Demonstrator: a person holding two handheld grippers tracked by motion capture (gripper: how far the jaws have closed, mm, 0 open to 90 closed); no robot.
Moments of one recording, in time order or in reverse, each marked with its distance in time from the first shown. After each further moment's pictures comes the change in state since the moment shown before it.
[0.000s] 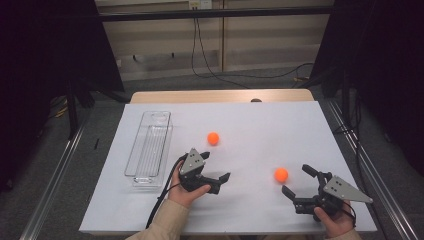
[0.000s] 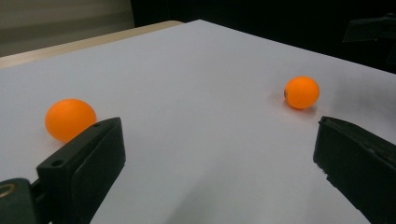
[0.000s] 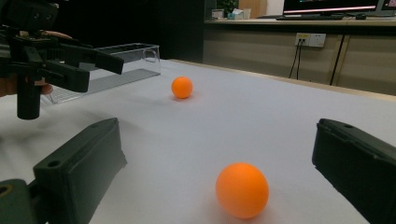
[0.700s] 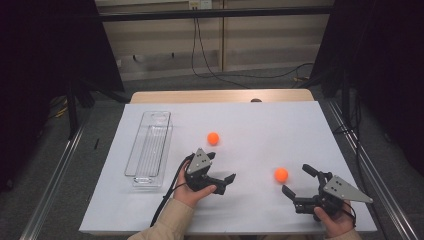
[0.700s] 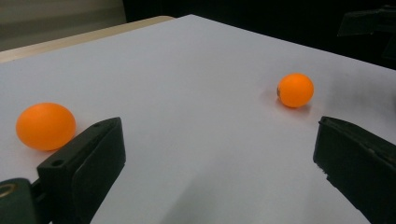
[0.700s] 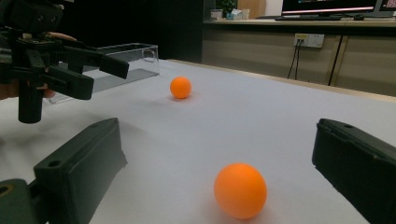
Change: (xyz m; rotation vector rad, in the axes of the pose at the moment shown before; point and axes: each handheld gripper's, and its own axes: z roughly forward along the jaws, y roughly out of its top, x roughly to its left) left arm -0.007 0.002 0.012 0.017 -0.023 0.009; right arm 0.000 0.000 0.000 0.000 -0.006 -0.004
